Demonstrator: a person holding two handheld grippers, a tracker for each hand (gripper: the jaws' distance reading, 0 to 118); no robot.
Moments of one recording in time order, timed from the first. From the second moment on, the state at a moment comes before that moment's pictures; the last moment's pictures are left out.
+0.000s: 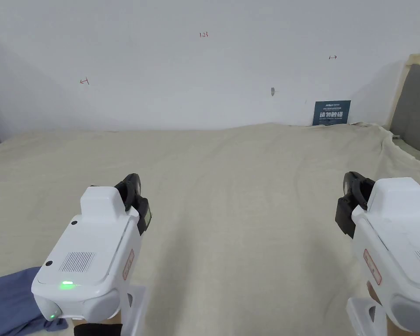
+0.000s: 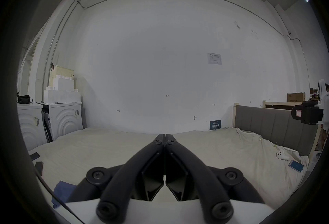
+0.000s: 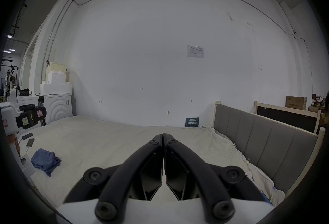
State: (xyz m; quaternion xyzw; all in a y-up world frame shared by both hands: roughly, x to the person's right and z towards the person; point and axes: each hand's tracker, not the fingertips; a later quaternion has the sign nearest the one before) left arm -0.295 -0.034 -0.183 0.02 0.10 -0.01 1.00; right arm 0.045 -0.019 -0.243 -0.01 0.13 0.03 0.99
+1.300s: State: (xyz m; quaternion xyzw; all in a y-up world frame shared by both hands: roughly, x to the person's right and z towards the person) left arm -0.296 -0.037 -0.182 0.01 0.10 -0.02 0.99; right arm 0.042 -0.019 -0.240 -0.01 0.13 0.03 0.99
